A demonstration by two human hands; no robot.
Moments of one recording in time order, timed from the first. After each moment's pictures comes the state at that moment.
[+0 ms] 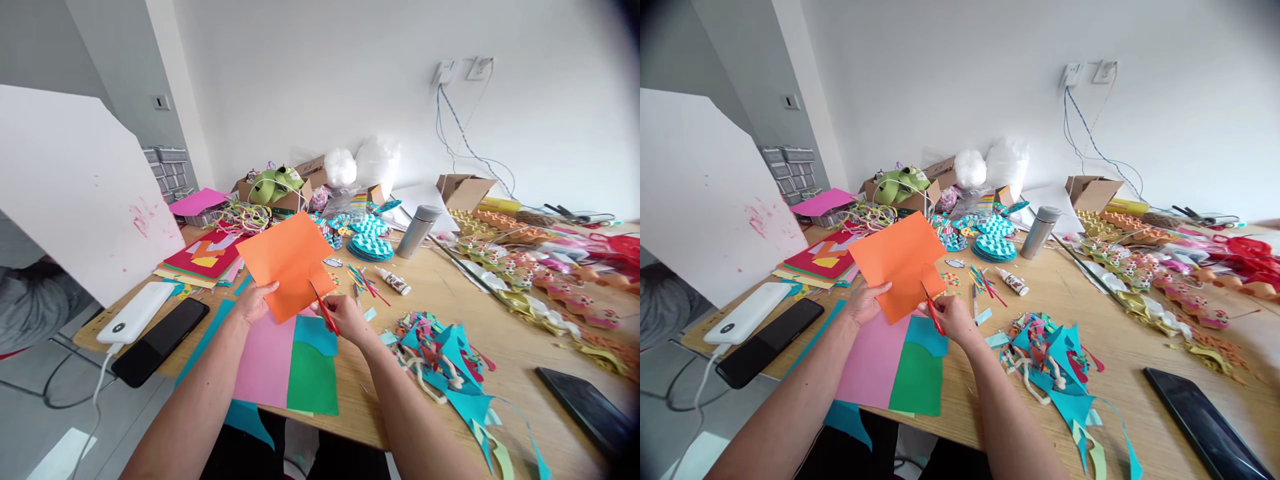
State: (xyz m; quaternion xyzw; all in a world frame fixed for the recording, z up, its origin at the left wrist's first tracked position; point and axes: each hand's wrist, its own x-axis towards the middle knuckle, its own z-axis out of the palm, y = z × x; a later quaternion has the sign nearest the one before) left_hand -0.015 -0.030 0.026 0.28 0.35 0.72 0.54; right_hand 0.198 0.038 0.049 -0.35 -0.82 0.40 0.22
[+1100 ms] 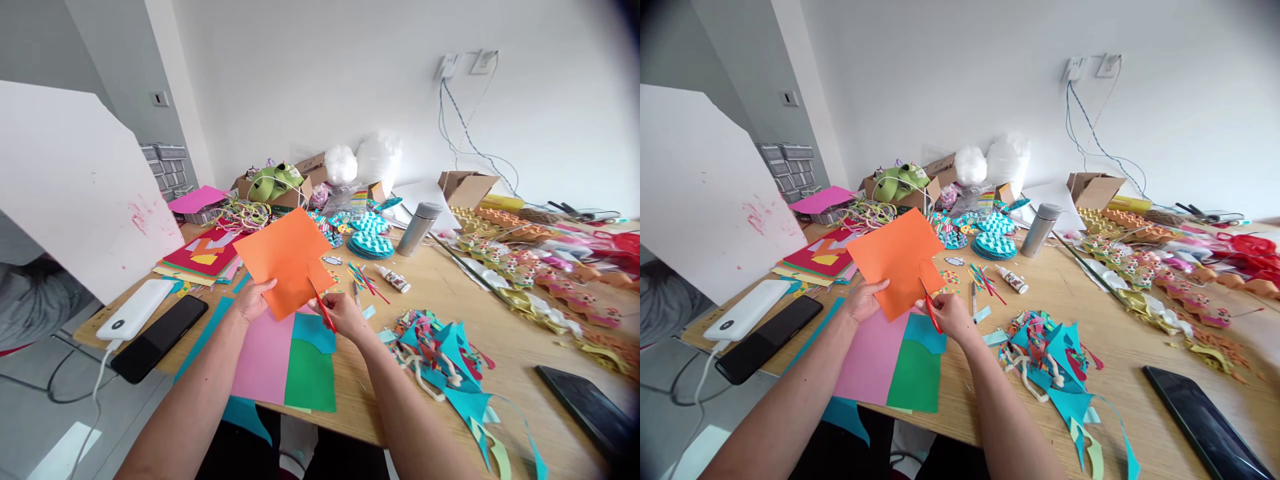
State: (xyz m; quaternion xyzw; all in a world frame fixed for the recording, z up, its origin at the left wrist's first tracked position) left_hand -0.013 -0.030 0.026 0.28 0.34 0.72 0.53; right_hand 0.198 0.037 0.050 -0.38 -0.81 0.40 0.20
